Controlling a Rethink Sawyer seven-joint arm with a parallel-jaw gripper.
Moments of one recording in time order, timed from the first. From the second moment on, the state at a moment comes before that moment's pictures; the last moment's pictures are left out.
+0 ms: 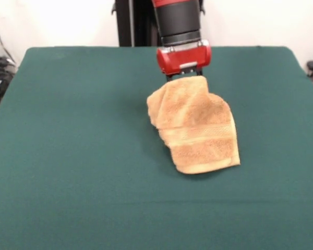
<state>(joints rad) -0.51 -0.55 0.31 1.98 -0.39 -0.20 1.47</state>
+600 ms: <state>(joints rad) -0.51 -0.58 0.30 2.00 -0.34 -0.35 1.47</state>
